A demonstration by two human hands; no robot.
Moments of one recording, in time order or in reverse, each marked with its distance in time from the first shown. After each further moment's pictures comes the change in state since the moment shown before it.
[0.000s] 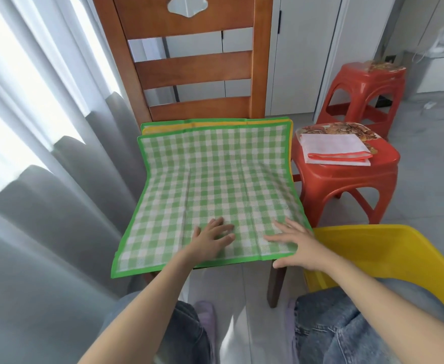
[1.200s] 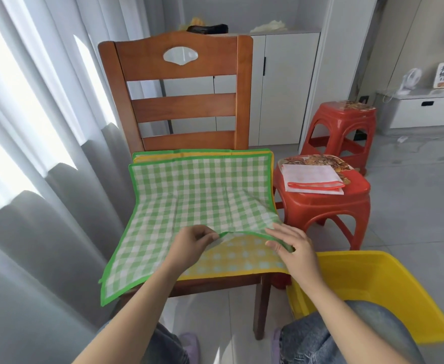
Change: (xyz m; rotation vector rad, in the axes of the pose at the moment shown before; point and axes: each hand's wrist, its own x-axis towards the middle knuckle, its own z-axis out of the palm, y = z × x) left_hand -0.021 0.054 -0.036 -0.283 0.405 0.128; right_hand -0.020 -0.026 -0.023 0.263 0.740 -0.144
